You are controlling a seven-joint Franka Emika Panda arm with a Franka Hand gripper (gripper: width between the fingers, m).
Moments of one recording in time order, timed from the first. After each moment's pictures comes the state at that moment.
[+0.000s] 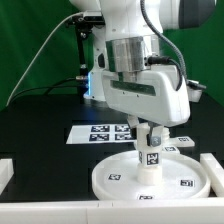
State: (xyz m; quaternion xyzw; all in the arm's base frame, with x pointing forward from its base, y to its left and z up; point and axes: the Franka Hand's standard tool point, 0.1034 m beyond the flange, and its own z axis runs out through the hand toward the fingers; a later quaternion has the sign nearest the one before) arm 0.566 0.030 0.077 -0.84 0.54 -0.01 0.06
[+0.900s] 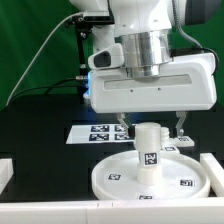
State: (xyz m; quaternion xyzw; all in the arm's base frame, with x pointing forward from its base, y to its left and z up) arm 0.562 0.044 0.083 -0.99 0.14 -0.04 0.05
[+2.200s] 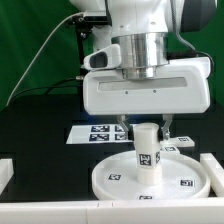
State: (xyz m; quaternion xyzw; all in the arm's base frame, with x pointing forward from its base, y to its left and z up) arm 0.564 0.033 0.079 -0.96 0.26 -0.06 0.04
